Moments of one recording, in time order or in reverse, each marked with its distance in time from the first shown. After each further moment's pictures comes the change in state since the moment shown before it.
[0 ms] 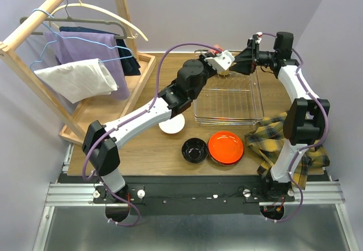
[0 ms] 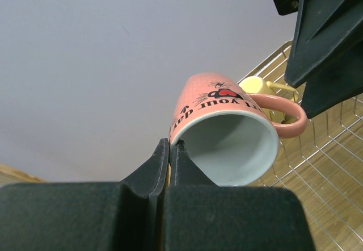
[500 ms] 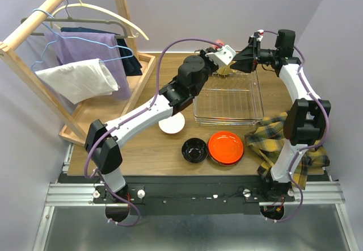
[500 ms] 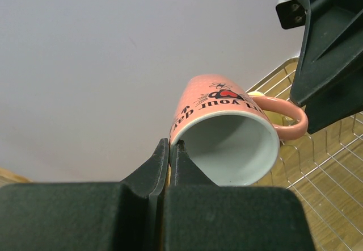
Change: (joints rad) left arm 0.002 0.025 0.072 -0.008 0.001 -0.019; right arm 0.002 -0.006 0.046 -0.038 0.000 -0.016
